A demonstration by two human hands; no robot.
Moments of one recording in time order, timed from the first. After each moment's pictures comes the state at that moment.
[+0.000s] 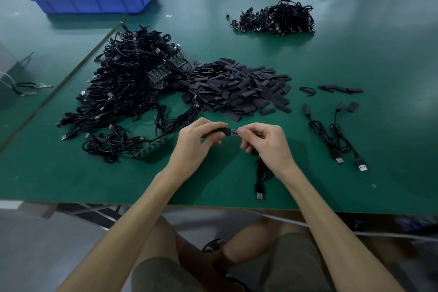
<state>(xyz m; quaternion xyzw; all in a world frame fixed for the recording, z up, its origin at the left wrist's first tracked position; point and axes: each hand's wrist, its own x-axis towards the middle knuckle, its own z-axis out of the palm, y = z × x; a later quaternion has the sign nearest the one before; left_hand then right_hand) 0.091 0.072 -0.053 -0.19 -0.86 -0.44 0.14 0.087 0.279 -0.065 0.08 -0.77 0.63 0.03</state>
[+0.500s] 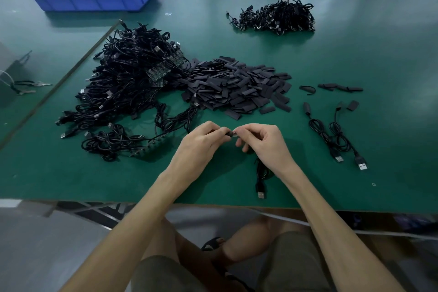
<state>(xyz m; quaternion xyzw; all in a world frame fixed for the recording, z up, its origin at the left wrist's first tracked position) 0.100 0.079 -0.053 -0.25 -0.91 -0.28 0.17 0.087 0.277 -0.063 0.11 -0.79 0.60 0.02</state>
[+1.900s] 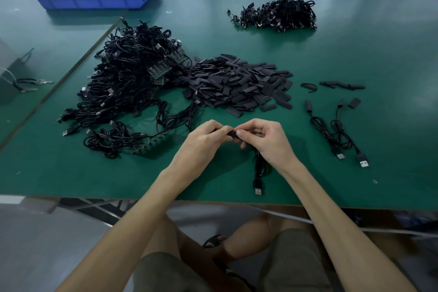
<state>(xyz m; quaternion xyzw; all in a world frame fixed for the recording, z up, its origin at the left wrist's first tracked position) 0.106 0.079 -0.047 -0.28 -0.91 -0.27 0.15 0.087 0.279 -0.063 0.11 -0.75 0.66 -0.02</state>
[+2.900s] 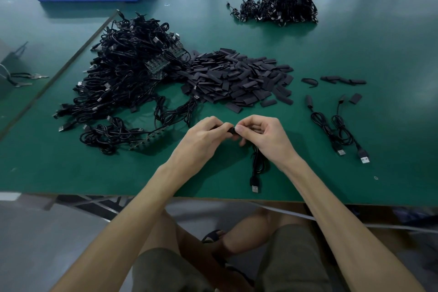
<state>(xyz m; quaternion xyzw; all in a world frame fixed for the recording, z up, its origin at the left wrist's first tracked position) 0.100 0.077 -0.059 -0.30 -0.90 -0.28 0.17 0.086 0.281 -0.063 0.12 -0.77 0.63 -0.02</state>
